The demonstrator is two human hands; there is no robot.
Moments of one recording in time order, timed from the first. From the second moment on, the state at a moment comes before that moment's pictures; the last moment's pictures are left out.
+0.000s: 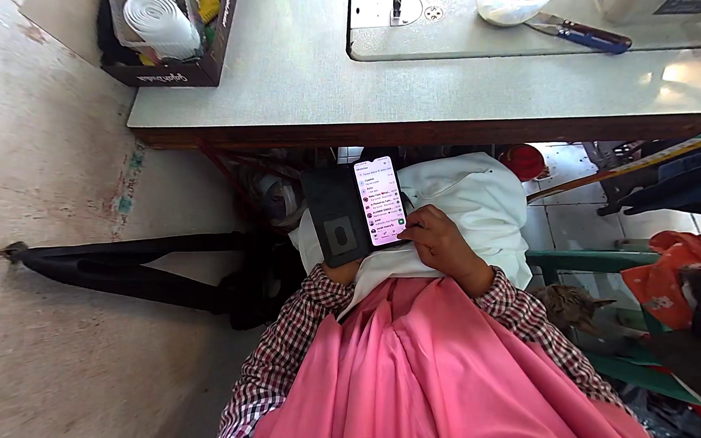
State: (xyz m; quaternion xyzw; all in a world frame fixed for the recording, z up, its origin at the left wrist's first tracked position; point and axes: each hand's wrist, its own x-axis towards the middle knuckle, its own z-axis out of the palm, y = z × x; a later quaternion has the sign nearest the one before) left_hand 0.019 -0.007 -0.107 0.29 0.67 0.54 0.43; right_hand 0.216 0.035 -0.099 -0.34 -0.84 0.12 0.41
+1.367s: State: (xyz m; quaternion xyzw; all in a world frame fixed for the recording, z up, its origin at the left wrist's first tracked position) left_hand 0.024 -0.009 -0.123 0.12 0.45 0.73 0.50; right_hand 0.191 0.078 -0.087 -0.47 -0.77 0.11 0.41
